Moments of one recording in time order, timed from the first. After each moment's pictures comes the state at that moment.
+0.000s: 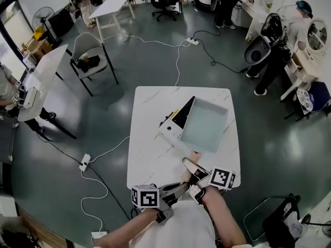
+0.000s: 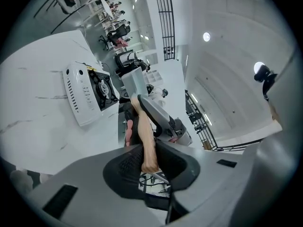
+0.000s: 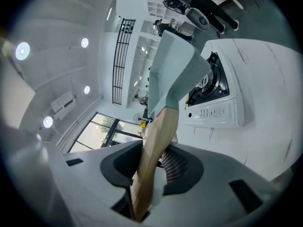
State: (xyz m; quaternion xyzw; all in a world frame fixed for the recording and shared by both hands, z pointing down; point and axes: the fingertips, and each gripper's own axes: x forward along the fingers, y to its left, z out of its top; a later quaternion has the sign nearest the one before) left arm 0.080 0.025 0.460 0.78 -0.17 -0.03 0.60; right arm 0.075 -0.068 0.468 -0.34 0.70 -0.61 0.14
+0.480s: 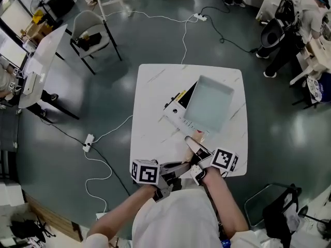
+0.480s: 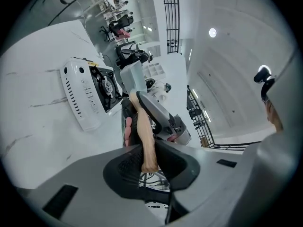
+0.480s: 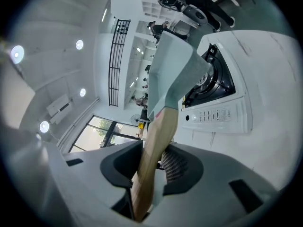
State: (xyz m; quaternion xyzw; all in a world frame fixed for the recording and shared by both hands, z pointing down) left arm 0.069 -0.024 0.488 0.78 -0.13 0.00 0.62; right arm 0.064 -0.119 0.498 -0.35 0.68 -0.63 0.14
